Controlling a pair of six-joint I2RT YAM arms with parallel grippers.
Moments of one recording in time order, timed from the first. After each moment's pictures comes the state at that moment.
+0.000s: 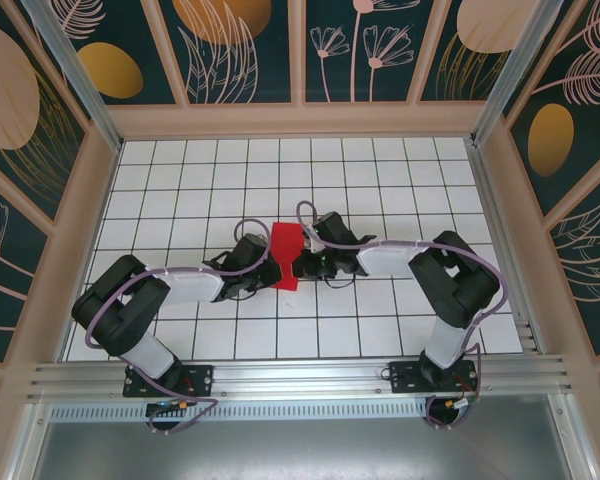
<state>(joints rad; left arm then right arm) -0.69 1.60 0.61 0.10 0.10 -0.90 0.73 1.76 0.89 -0.04 -0.48 0.70</state>
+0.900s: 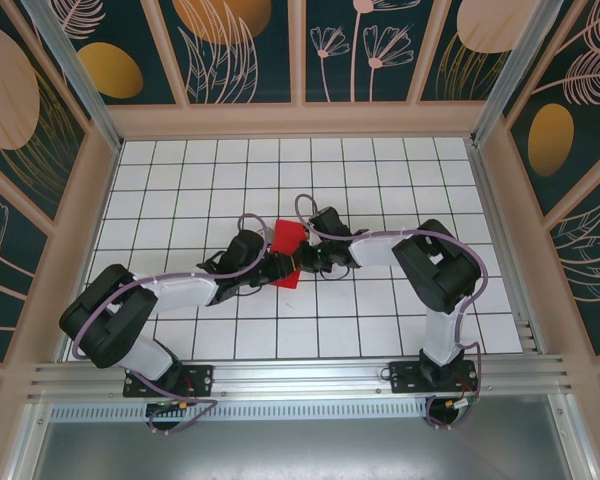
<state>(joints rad) -0.71 1.52 0.58 0.26 0.26 -0.93 0.70 1.89 0.96 0.00 -0.45 0.78</state>
